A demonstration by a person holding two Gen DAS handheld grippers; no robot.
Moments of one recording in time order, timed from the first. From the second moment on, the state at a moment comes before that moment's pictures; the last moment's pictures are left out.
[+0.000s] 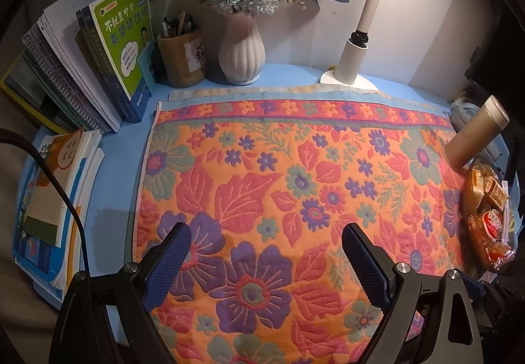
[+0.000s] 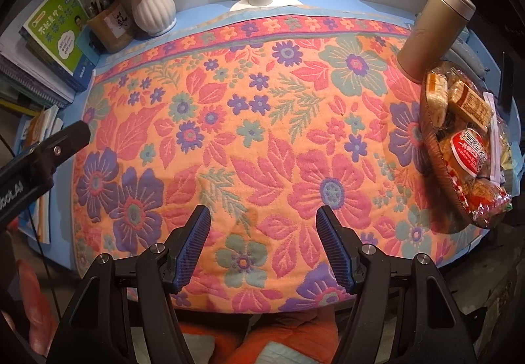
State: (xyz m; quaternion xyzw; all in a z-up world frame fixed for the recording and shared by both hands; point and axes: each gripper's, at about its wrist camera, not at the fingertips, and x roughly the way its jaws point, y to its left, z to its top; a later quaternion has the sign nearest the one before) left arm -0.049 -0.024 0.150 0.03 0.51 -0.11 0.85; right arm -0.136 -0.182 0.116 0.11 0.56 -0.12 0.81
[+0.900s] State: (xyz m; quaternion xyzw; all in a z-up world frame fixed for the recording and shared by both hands) left arm -0.055 -0.025 0.119 0.08 0.54 -0.12 0.83; right arm -0.134 -0.177 0.092 0.15 0.57 -0.12 0.80
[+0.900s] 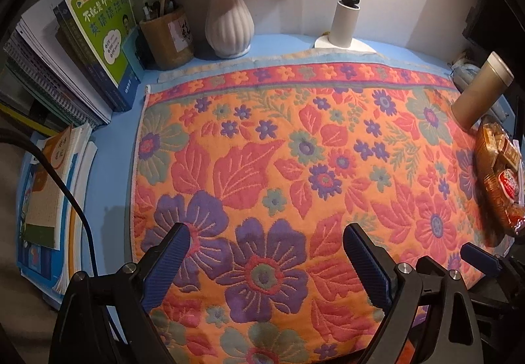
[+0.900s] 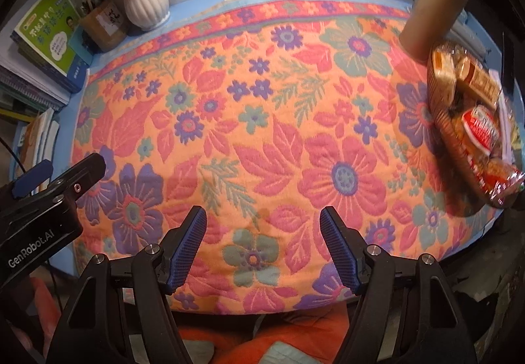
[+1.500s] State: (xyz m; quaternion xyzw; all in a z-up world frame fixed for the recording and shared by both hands) left arm -0.036 -0.019 0.107 0.09 0.55 -0.14 0.82; right arm -0.114 -0.156 0.097 0.11 0.58 -0.13 0.80
